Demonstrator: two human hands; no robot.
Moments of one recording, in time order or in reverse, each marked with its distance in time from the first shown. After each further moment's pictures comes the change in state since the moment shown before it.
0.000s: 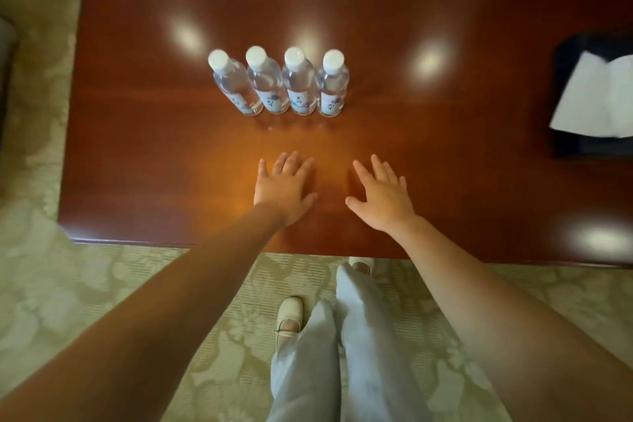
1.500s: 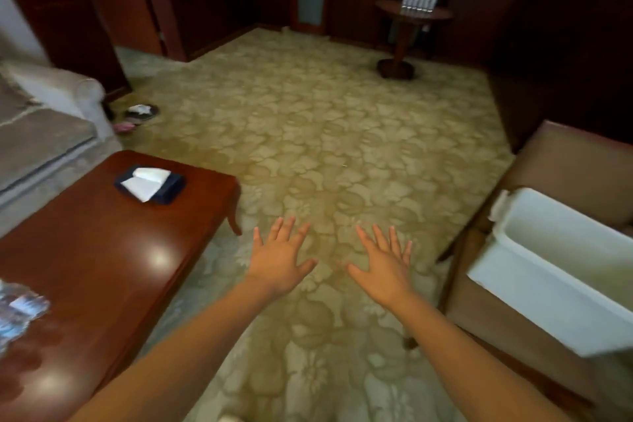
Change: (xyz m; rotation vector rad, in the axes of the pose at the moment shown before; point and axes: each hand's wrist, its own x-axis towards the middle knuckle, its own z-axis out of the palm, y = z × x) left_hand -0.597 0.253 0.002 0.415 0.192 1.286; right_hand -0.767 -0.065 0.236 0.590 0.915 1.105
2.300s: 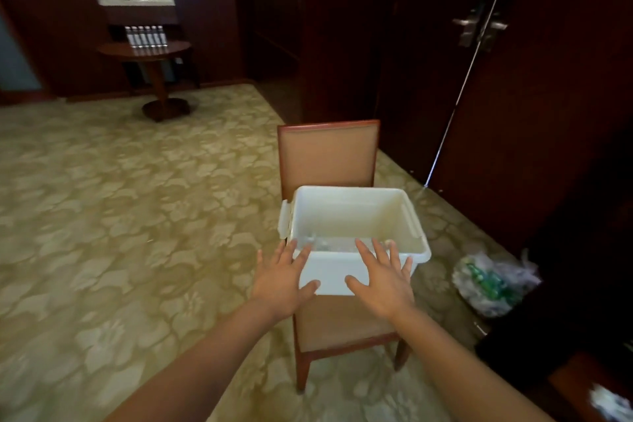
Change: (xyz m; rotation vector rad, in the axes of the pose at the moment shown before) left_hand 0.164 0.425 0.054 0.150 -0.121 0.745; right_hand -0.075 0.363 -0.126 0.091 0.294 0.702
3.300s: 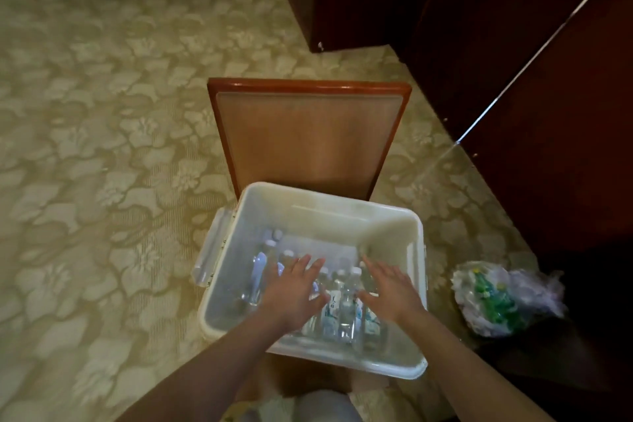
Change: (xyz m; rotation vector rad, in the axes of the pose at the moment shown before) left_hand 0.372 0.060 0.106 -0.193 -0.352 -0.069; right_hand 0.376 0.196 0.047 -0.104 -0.582 0.041
